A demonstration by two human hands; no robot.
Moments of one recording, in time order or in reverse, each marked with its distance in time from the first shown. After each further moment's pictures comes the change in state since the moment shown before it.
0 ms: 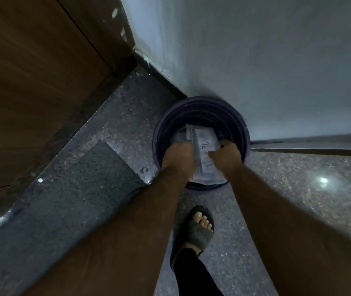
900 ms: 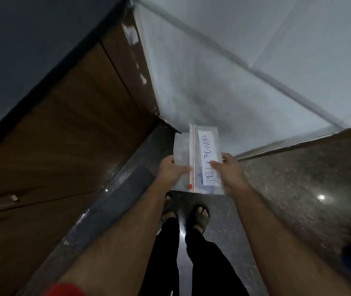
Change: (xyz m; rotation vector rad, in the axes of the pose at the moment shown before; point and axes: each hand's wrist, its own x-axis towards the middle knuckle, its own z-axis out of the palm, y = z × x) left_hand -0.324 0.081 -0.268 -0.937 -0.021 -0.195; right_hand -0.386 -0.142 -0.179 0.604 -0.040 -0.095
